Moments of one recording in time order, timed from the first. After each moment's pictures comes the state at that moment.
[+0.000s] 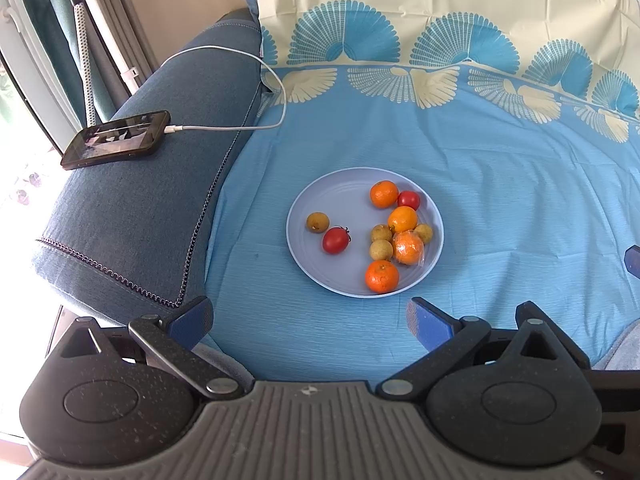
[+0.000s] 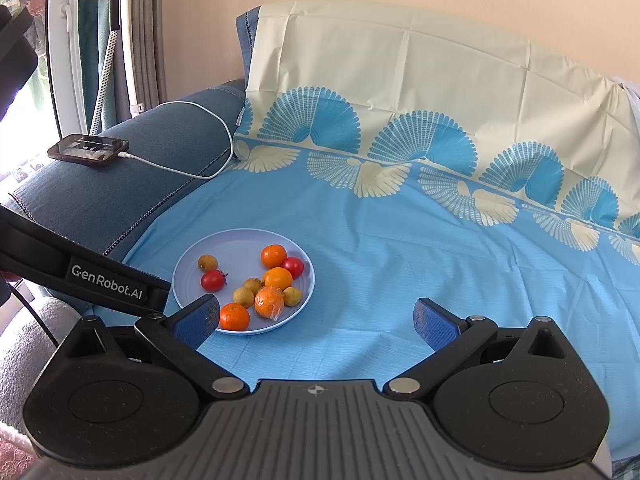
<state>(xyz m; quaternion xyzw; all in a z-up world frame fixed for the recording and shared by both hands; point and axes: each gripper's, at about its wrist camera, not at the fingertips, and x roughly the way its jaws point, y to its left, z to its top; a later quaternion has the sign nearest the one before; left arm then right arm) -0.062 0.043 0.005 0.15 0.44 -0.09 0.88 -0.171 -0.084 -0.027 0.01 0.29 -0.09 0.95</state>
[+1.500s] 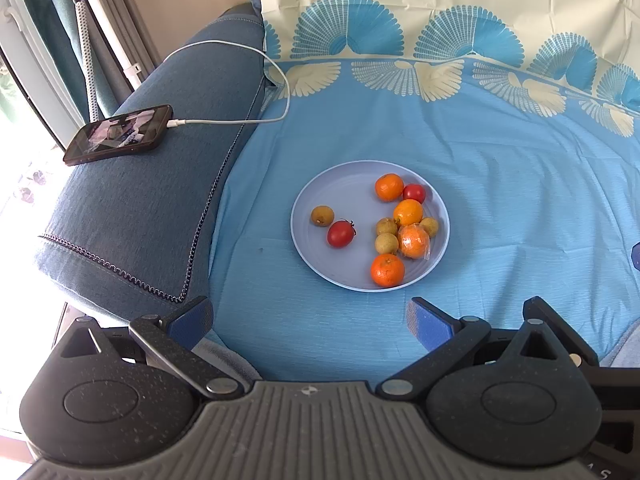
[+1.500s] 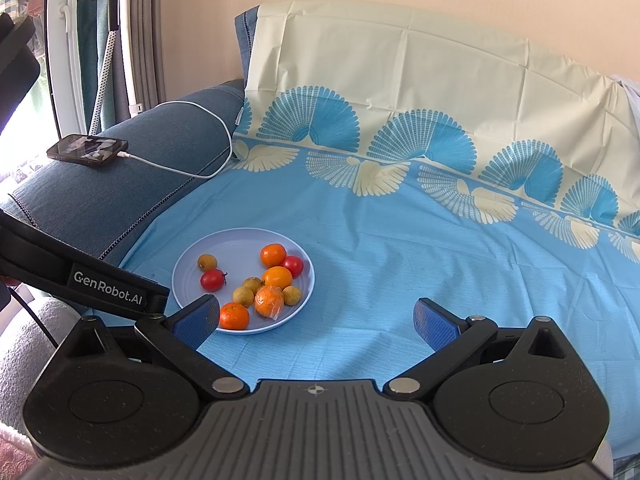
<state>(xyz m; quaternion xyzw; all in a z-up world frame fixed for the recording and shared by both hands) -0.062 0.044 -0.001 0.16 0.44 -0.09 0.88 -0.171 -0.085 -0.026 0.01 0.29 -0.09 0.95</state>
